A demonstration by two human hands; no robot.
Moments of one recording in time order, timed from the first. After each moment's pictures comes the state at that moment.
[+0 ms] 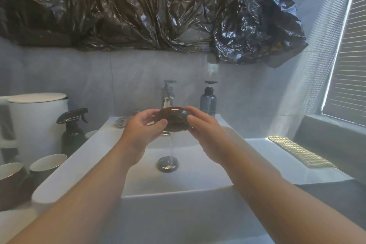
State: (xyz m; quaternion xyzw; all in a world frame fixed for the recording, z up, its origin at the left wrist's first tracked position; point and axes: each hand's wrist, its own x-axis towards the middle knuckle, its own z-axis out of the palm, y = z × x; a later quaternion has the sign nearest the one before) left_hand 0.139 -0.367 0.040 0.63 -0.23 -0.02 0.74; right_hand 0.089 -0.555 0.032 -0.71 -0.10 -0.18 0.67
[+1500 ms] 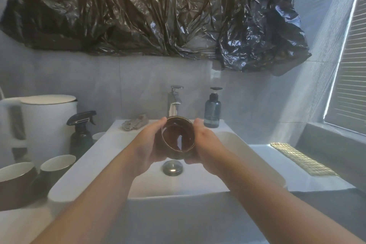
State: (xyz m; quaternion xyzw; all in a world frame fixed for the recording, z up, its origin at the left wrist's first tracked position) left_hand 0.114 -0.353 0.047 0.65 -0.21 -0.16 0.71; right_hand 0.061 -0.503 0.050 -0.75 0.10 -0.14 0.64
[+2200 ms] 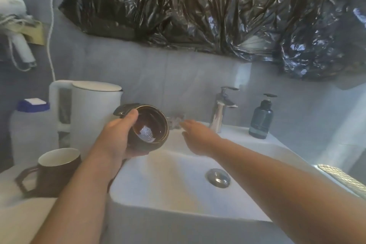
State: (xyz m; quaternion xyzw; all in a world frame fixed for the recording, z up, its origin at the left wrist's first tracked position) left_hand 0.179 -0.197 0.028 0.59 -0.06 0.03 0.80; right_hand 0.227 -0.425 0.027 -0.99 -0.09 -0.14 0.03
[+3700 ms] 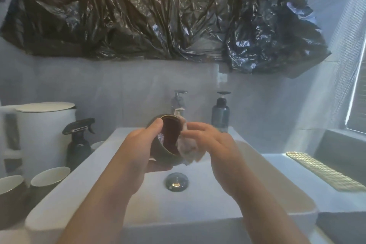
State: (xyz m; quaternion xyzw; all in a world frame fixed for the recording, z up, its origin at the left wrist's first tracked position) left_hand 0.095 -0.350 0.063 0.65 -0.17 -0.04 0.74; right_hand 0.046 -0.510 0.046 -0.74 -0.13 -0.29 0.60
